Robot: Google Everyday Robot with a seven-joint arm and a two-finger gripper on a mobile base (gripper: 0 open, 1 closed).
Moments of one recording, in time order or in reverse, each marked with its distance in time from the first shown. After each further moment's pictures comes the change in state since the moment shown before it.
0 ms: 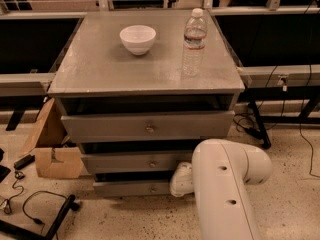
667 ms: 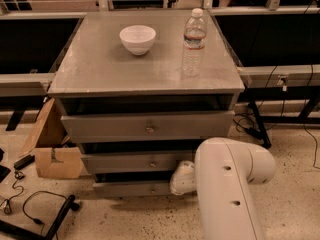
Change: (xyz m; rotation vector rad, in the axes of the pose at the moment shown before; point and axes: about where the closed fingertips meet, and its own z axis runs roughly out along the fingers) arm -0.006 -0.006 -0.011 0.010 -0.026 -0.001
